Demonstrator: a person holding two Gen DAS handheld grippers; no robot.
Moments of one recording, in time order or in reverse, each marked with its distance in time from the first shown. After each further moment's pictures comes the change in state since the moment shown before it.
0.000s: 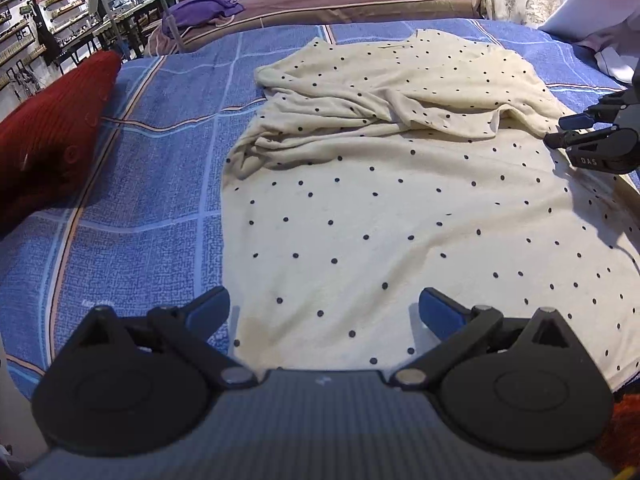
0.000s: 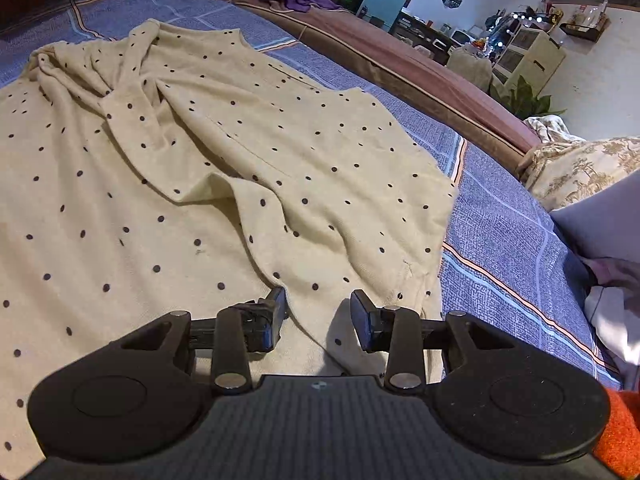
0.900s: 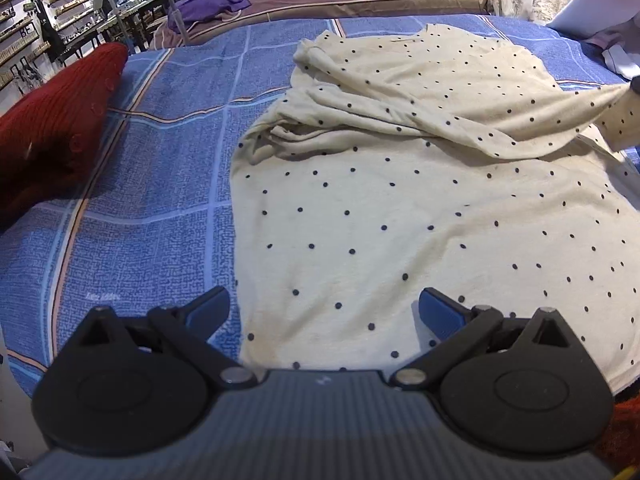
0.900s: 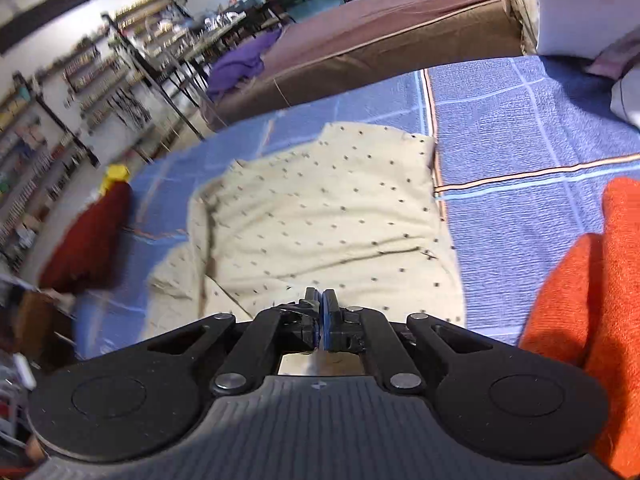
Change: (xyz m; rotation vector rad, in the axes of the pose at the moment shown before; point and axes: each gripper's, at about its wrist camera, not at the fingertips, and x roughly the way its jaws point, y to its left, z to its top) left arm 0.005 0.012 -0.006 -0.015 0.002 0.019; right arm -0.088 -0.096 0.010 0.638 0.061 0.405
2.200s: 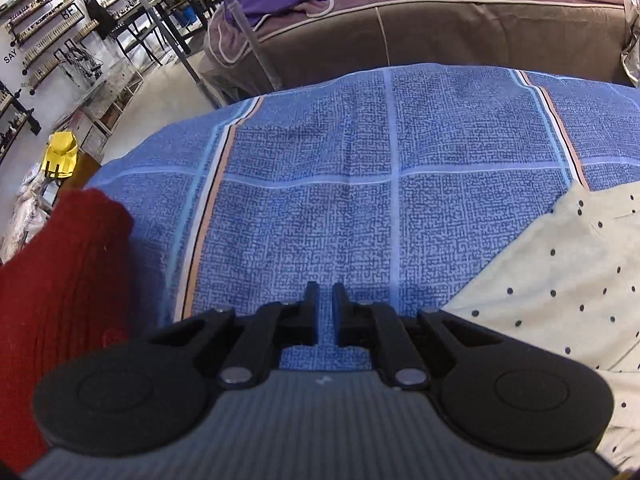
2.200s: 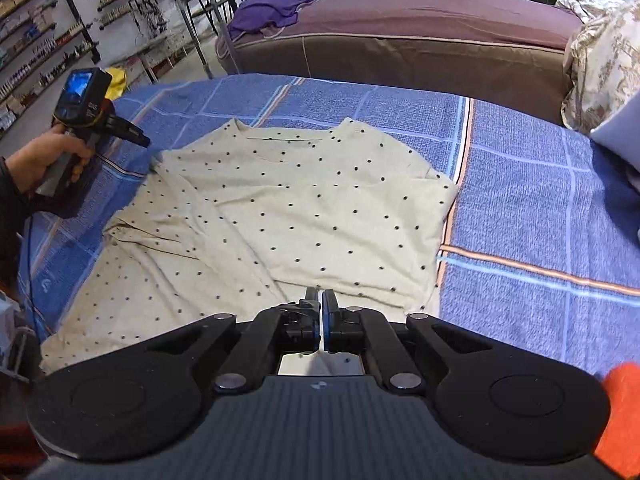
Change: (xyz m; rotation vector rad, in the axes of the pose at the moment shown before) left arm 0.196 0.118 0.276 -0.068 0.152 0.215; right arm 0.054 0.019 0.076 -0.277 0.124 -0.059
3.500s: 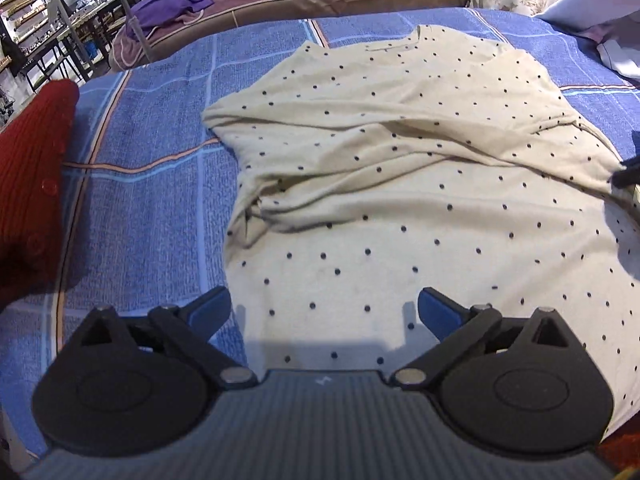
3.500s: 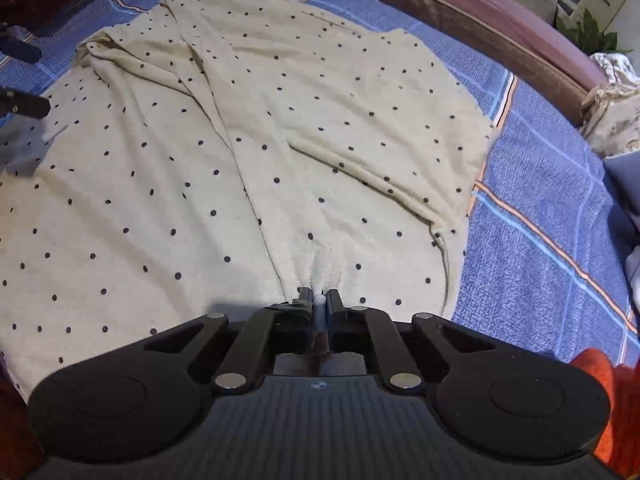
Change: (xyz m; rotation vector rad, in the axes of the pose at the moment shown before) left arm -0.147 -0.061 -0.234 0.166 -0.082 -0.291; right arm 0.039 0.065 -0.087 -0.314 0.110 -0.180
